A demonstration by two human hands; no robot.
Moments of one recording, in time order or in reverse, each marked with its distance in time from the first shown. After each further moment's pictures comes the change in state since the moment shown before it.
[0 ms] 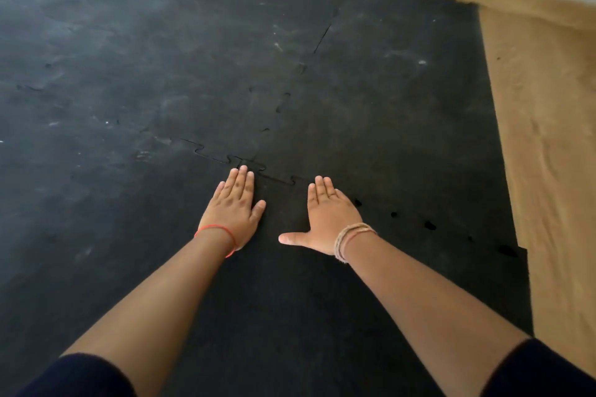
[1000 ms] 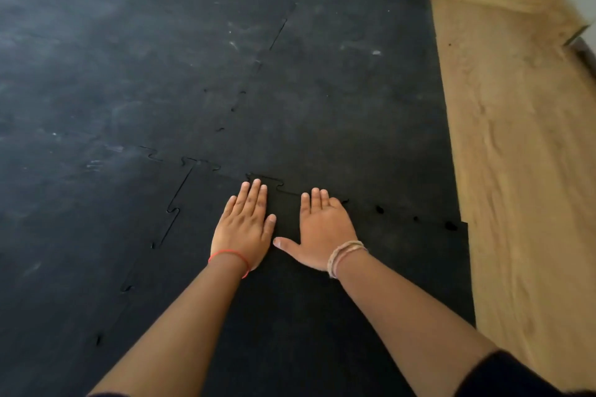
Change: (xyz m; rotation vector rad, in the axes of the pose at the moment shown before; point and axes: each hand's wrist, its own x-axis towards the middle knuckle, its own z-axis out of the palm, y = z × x) left_hand -0.022 0.084 0.027 0.027 0.068 0.129; right_hand -0.048 0.042 0.029 -0.062 0.162 0.071
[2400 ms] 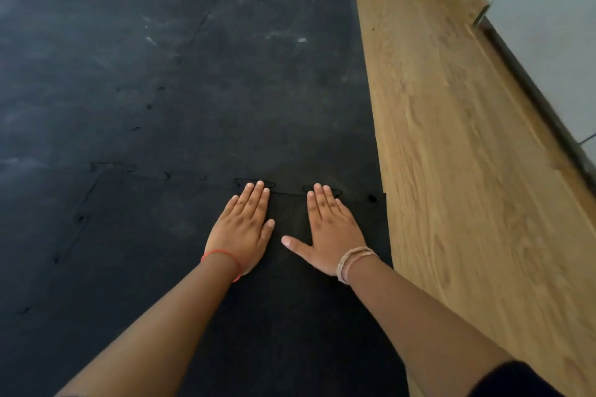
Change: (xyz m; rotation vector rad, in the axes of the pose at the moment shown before) left_hand 0.001 0.095 0.027 0.047 -0.032 0.298; right_hand -0.066 0.097 0.066 0.209 0.019 0.161
